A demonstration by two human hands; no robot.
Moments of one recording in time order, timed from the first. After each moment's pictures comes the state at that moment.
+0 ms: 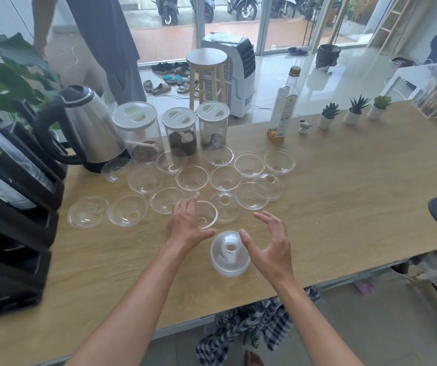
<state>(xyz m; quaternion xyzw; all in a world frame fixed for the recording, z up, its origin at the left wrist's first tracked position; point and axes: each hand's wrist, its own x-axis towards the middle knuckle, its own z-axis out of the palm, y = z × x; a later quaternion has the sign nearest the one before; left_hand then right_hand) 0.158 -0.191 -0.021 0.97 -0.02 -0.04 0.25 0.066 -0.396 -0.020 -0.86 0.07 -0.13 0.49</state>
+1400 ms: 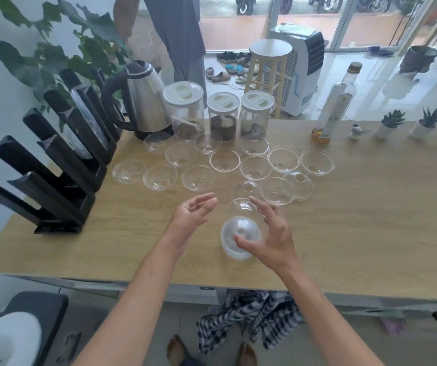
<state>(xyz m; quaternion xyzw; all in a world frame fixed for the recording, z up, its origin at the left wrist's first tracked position) 0.075 -0.191 0.028 0.66 0.19 -0.07 0.72 0.077 -0.405 0.000 -0.86 -0.13 -0.04 0.49</state>
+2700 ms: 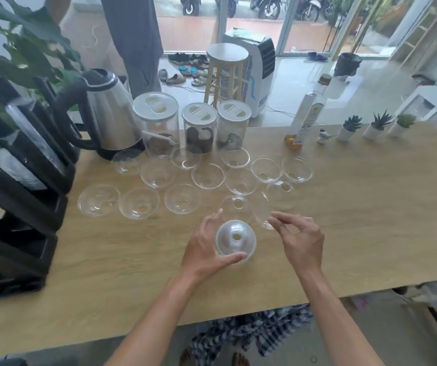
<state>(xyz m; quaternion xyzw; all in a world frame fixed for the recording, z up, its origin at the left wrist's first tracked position) 0.104 -0.199 -0.027 0.90 -0.08 -0.01 0.44 0.103 -0.417 0.016 -0.86 0.11 -0.15 0.48</state>
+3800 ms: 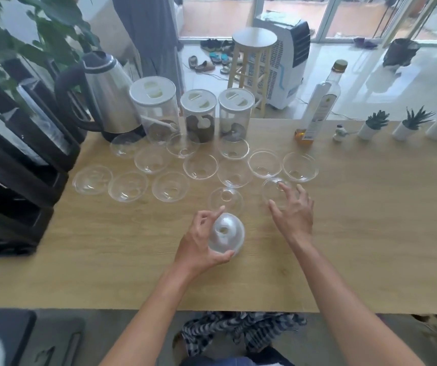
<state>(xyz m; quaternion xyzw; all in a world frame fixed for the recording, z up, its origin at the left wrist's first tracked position) 0.100 -0.250 -0.039 0.92 -0.03 0.01 0.38 0.203 -0.484 -0.048 -0.95 0.09 -0.03 0.29</state>
